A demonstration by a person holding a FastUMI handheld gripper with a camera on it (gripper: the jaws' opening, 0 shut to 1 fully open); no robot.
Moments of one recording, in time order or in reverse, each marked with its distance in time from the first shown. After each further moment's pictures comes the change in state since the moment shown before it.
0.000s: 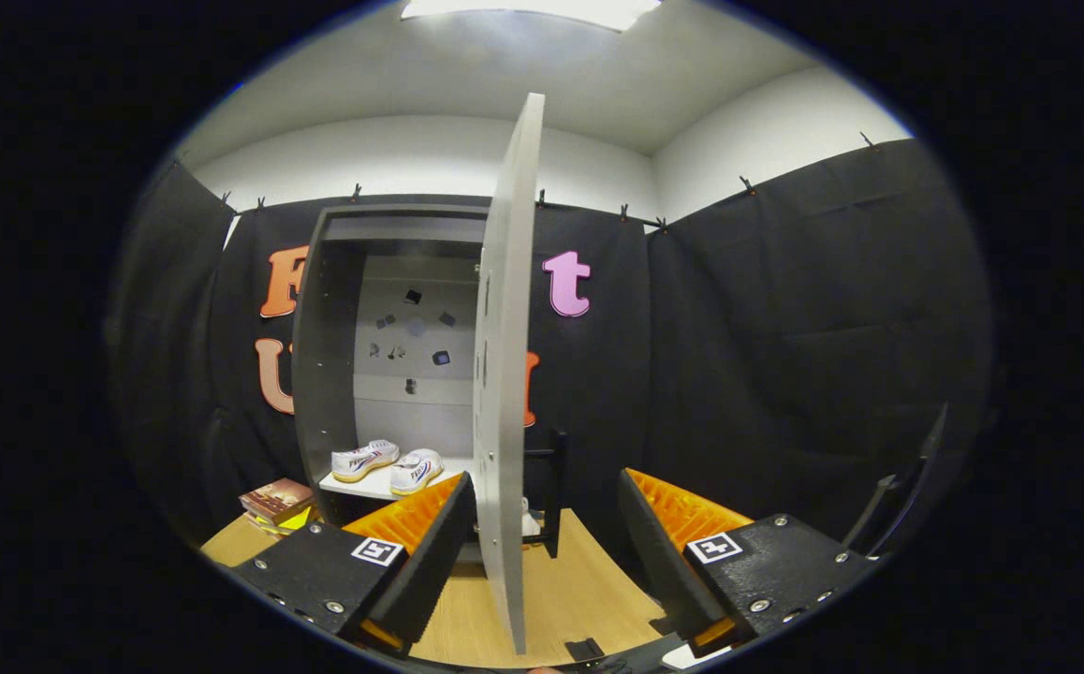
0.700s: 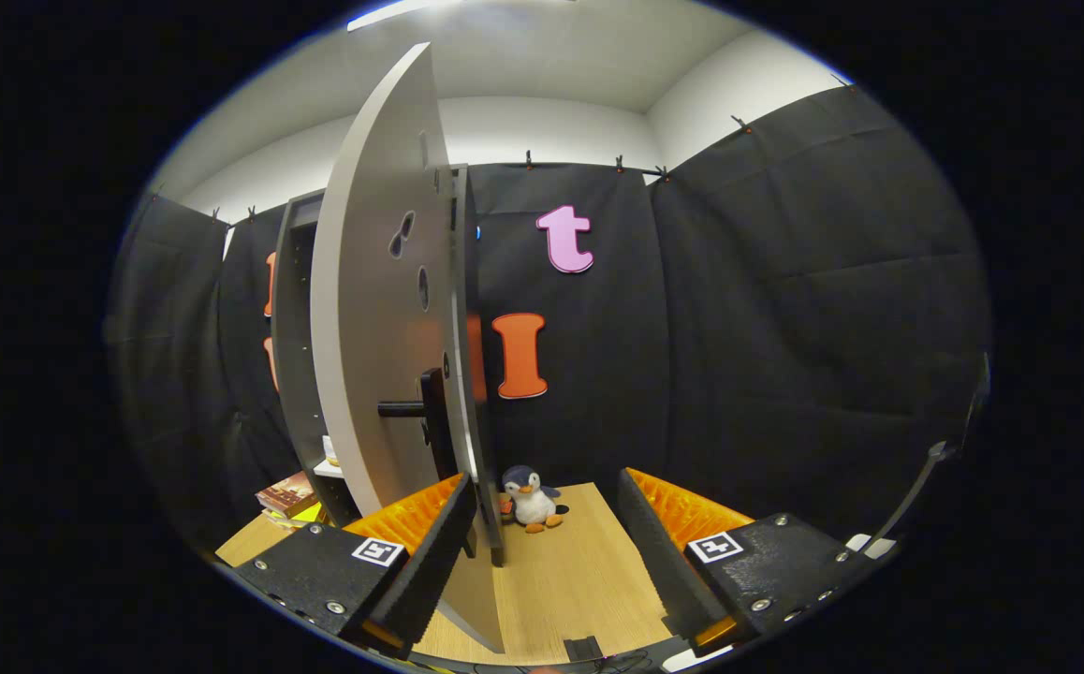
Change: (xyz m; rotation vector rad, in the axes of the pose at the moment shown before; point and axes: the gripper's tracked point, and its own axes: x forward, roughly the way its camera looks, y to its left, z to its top) arm 0.079 -0.020 -0.074 0.071 0.115 0.144
